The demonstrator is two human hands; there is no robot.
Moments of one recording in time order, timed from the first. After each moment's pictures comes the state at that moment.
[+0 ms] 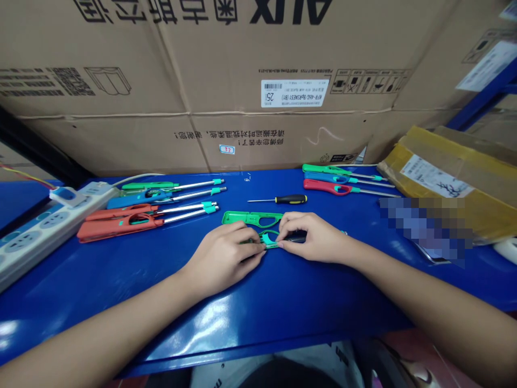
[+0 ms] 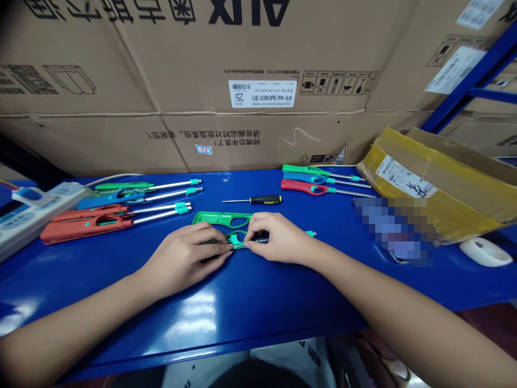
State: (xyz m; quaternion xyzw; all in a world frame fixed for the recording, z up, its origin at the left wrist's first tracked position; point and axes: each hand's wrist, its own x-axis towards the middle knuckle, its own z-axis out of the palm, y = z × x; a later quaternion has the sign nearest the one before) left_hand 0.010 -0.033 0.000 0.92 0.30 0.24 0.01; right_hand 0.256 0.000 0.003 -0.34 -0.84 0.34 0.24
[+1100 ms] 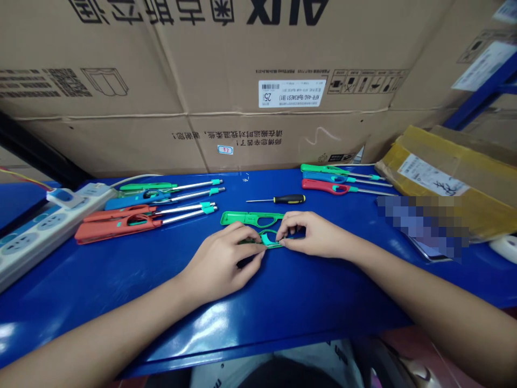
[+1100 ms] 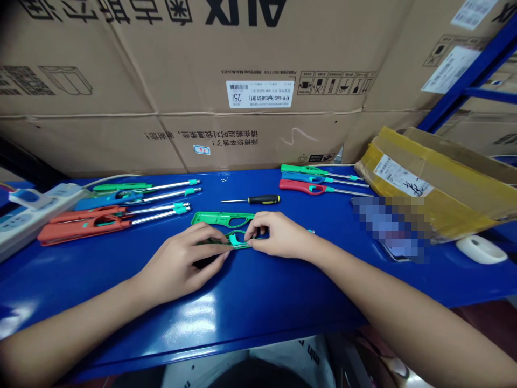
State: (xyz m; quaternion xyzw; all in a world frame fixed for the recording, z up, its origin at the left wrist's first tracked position) left_hand 0.015 -0.043 0.006 0.91 0.33 0.25 0.08; right_hand 0.259 0.004 0.007 -0.39 -0.82 0.37 0.20
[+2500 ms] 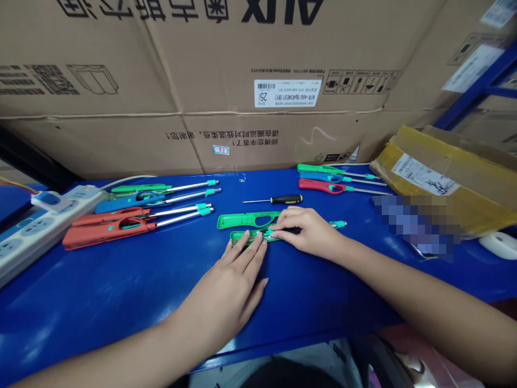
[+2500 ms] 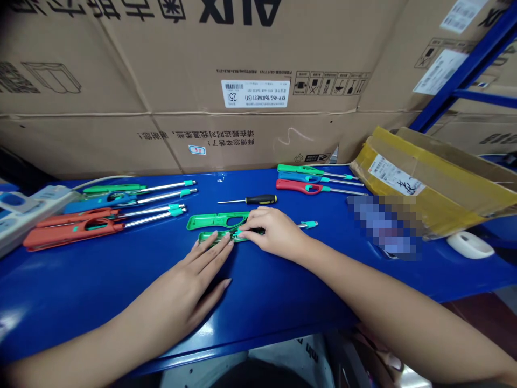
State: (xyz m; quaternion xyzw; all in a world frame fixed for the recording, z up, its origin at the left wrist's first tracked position) left_hand 0.027 -0.080 -0.003 0.92 0.38 0.12 -0.01; right_hand 0.256 0.011 -0.011 -0.32 -0.87 0.21 0.31
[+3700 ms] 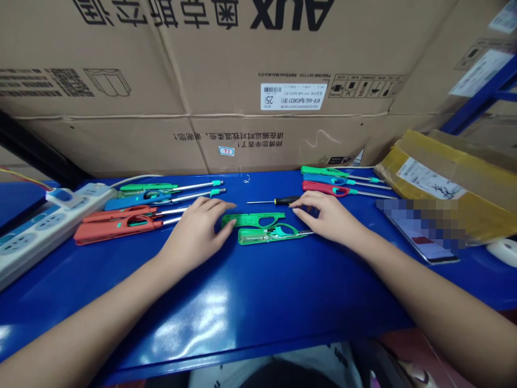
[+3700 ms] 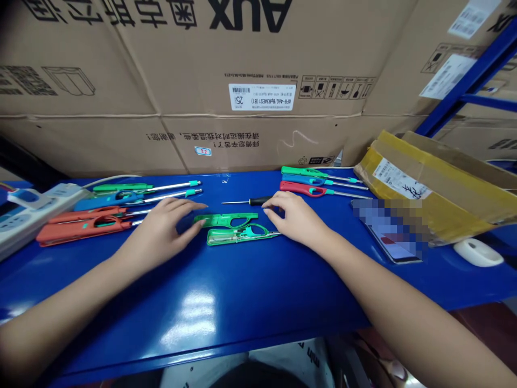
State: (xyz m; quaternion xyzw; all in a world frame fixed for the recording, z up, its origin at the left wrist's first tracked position) left_hand -0.021 -0.003 0.012 0.85 0.47 0.22 -0.01; right_hand 0.283 0.028 0.005 -0.42 -0.84 0.15 0.31
